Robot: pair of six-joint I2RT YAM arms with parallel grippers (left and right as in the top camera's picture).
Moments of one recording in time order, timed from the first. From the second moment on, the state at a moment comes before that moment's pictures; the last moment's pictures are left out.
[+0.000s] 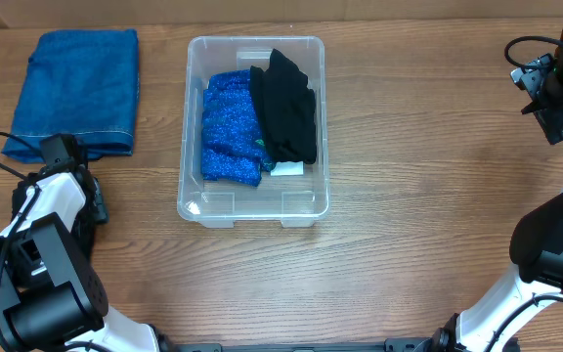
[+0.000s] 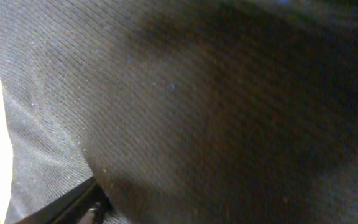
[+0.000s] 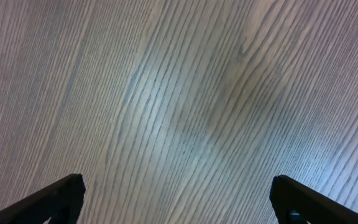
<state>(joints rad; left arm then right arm) 0.42 1.80 0.99 -0.54 -0.49 0.13 -0.33 2.00 2.00 -1.27 0.20 0.85</state>
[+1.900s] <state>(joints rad) -0.17 1.50 1.76 -0.98 0.18 0.06 -0.33 2.00 2.00 -1.27 0.20 0.85</state>
